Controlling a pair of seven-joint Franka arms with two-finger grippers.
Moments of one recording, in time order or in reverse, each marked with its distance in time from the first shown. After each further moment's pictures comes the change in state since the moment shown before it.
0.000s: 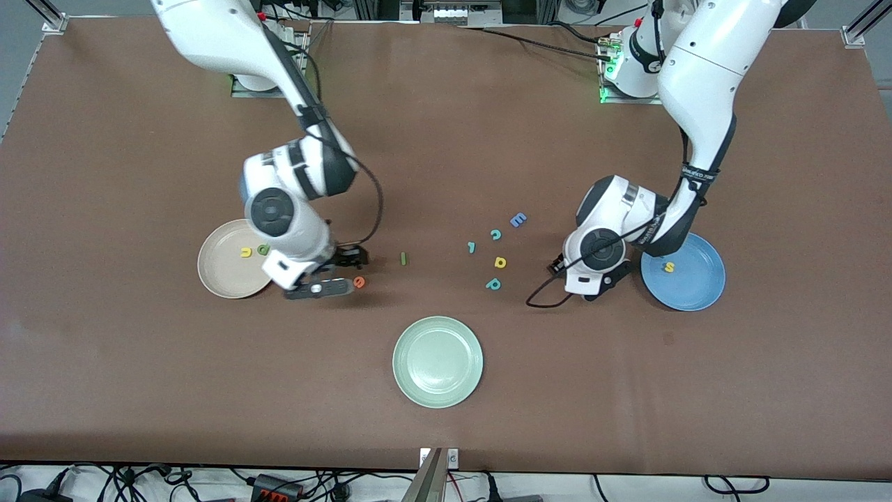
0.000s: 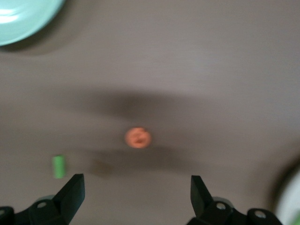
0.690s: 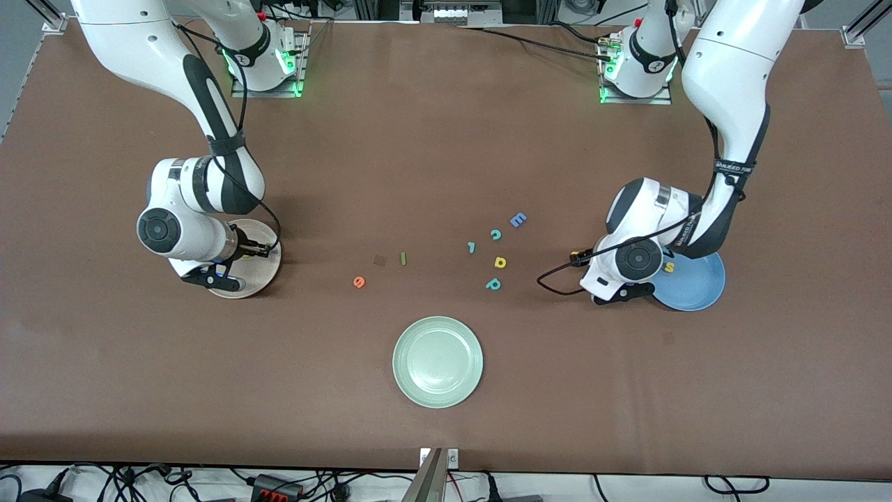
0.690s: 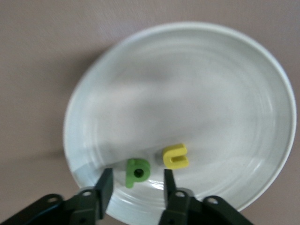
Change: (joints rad) left arm 0.021 -0.040 0.024 0.010 0.000 -0.064 0.411; right arm -0.275 -0.121 -0.070 -0.312 0.000 0.000 0.001
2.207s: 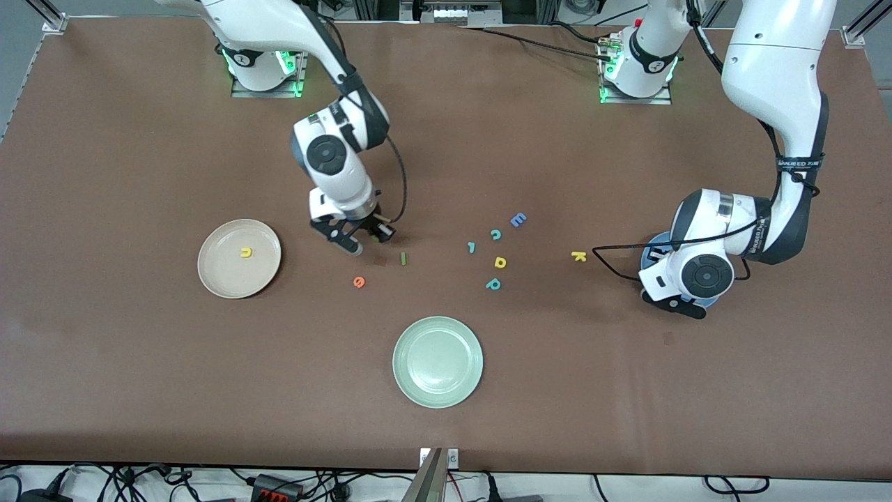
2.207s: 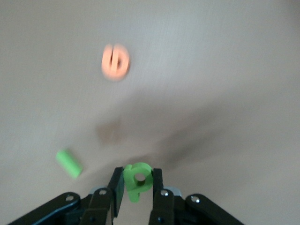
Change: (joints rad) left arm 0.018 -0.036 0.215 0.014 0.144 -0.105 0.816; right arm 0.316 -0.006 0.100 -0.044 0.000 0.299 0.722
